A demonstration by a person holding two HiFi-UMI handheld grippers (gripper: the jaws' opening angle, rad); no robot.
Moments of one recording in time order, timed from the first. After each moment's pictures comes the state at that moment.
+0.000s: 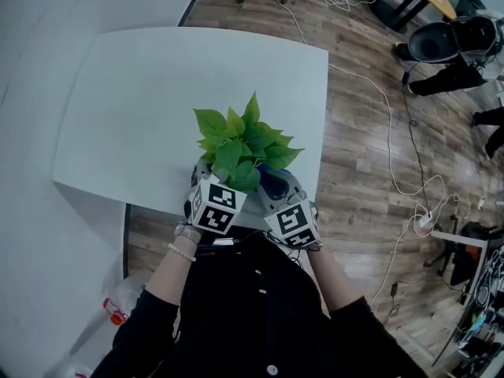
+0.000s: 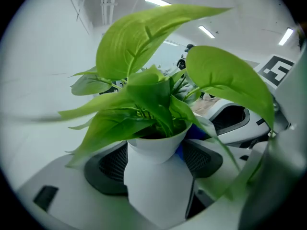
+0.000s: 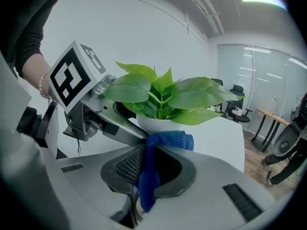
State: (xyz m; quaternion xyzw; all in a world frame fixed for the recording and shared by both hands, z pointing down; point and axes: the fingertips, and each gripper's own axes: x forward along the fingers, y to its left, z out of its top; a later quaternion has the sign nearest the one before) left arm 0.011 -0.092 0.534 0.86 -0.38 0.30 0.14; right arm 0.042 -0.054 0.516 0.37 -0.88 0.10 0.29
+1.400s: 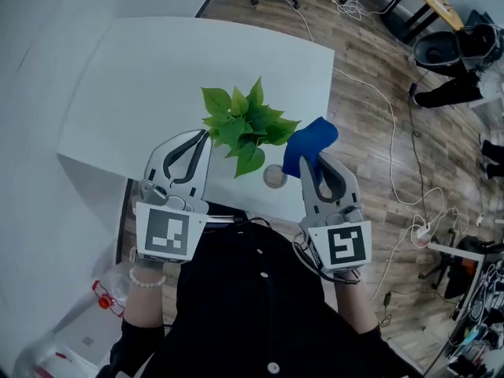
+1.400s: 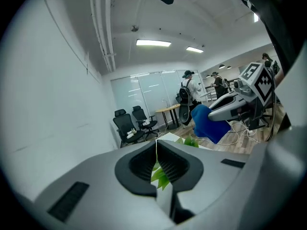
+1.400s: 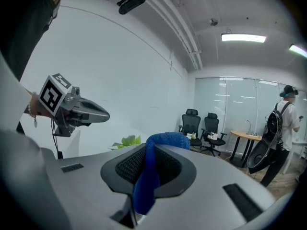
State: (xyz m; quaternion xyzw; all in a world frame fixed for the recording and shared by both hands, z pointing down) left arm -0.041 -0.051 0.303 0.85 -0.48 0.19 -0.07; right arm 0.115 -0.034 0.322 0.49 -0.86 0.00 0.16
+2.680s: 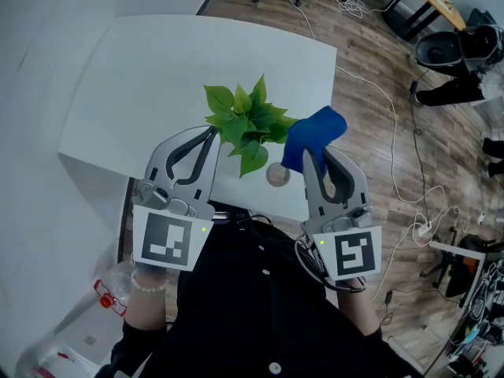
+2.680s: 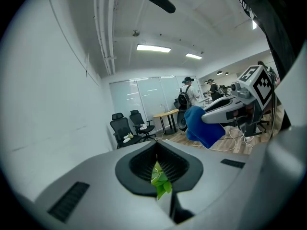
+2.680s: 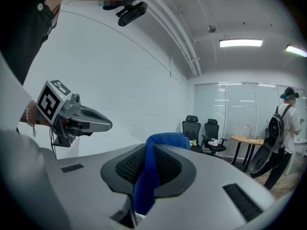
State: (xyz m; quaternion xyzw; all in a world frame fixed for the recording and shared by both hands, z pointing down) left arm -0.031 -0.048 0.280 0.87 -0.47 0.16 -0.06; right arm 0.101 -0.036 0.284 0.49 -0.86 -0.02 0.13
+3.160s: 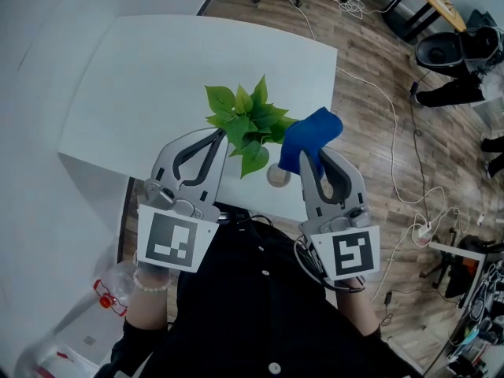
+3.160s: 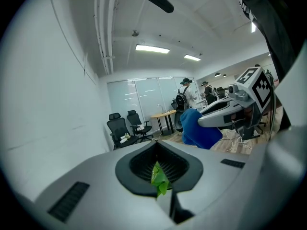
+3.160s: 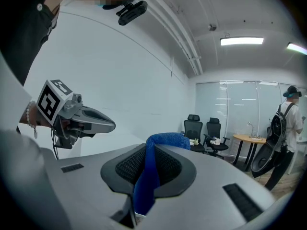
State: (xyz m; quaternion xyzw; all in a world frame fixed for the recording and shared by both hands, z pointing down) left arm -0.022 -0.046 0.281 0.88 -0.45 0.16 -0.06; right arm 0.094 -0.034 0.288 0.48 -0.86 -0.02 0.13
